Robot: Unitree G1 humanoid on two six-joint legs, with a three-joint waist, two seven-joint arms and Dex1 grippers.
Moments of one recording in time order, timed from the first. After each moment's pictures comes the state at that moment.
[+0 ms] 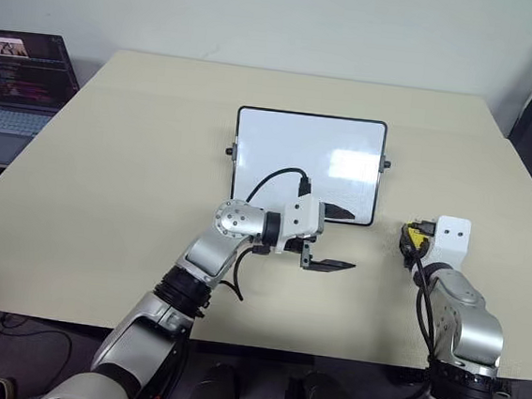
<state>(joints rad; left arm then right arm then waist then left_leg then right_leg) -0.66 0.24 -0.36 0.24 -0.12 -0.05 -1.08 -0.26 -0.13 -0.29 -0.28 0.03 0.87 0.10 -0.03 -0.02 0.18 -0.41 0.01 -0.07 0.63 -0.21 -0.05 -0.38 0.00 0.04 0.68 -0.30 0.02</state>
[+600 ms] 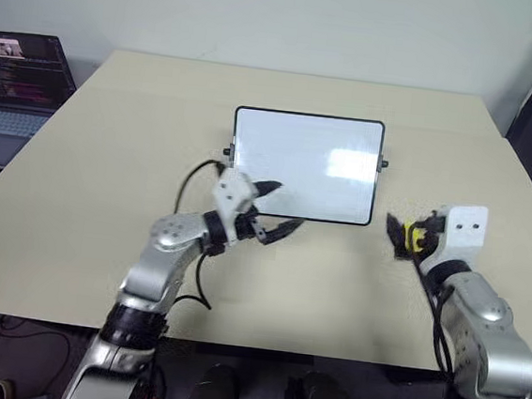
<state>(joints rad) -0.33 0.31 -0.01 -0.21 -0.27 0.40 -0.69 -0.07 -0.22 -0.11 -0.66 0.11 0.80 0.18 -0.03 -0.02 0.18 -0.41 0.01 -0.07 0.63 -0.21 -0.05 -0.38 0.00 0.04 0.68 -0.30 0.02</state>
